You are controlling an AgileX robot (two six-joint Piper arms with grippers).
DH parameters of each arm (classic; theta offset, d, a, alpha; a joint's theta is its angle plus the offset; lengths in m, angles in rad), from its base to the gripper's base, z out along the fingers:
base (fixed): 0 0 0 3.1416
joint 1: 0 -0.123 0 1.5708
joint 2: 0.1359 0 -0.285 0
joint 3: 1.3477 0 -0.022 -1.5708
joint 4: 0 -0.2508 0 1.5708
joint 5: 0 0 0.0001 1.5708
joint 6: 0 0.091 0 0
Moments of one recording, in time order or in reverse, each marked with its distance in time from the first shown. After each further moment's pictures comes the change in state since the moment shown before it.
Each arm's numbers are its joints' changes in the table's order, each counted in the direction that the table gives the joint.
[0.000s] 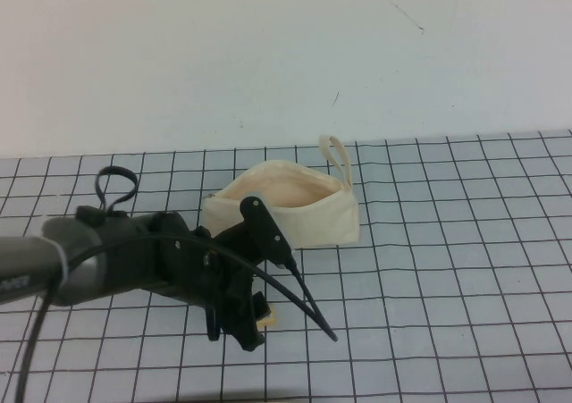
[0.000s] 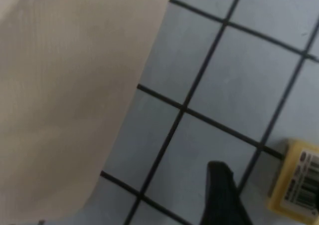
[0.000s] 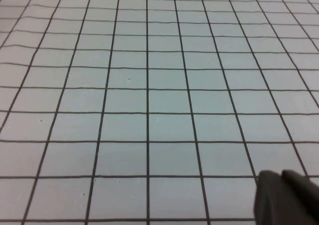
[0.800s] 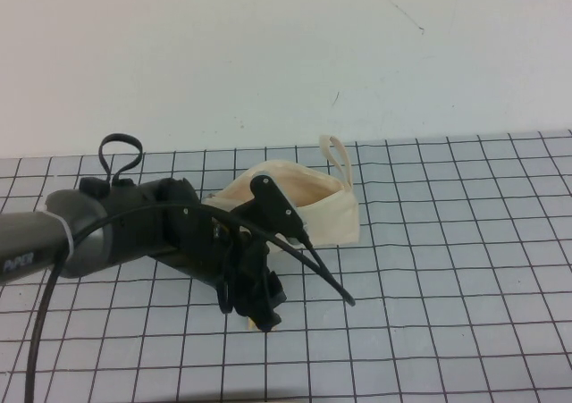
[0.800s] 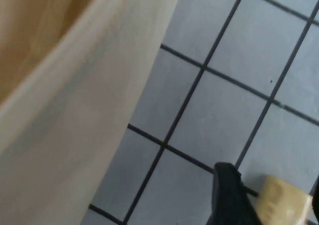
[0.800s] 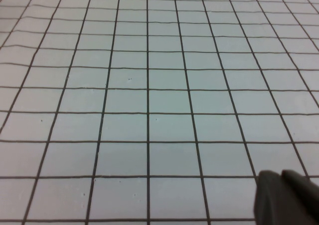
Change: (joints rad) right arm 0.000 0.000 0.000 0.000 0.000 0.000; left arm 0.001 0.019 -0.119 -0.006 0.158 -0.076
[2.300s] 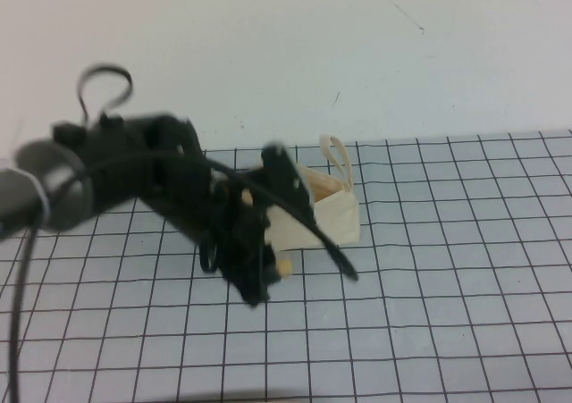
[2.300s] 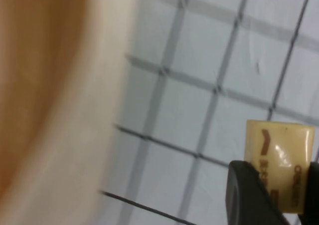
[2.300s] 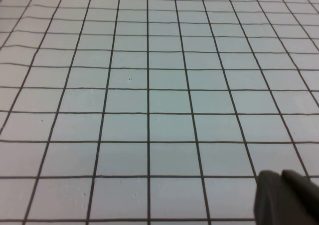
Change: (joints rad) right arm 0.000 0.000 0.000 -0.001 0.000 0.000; left arm 0.000 -0.052 -0.173 -0.144 0.341 -0.032
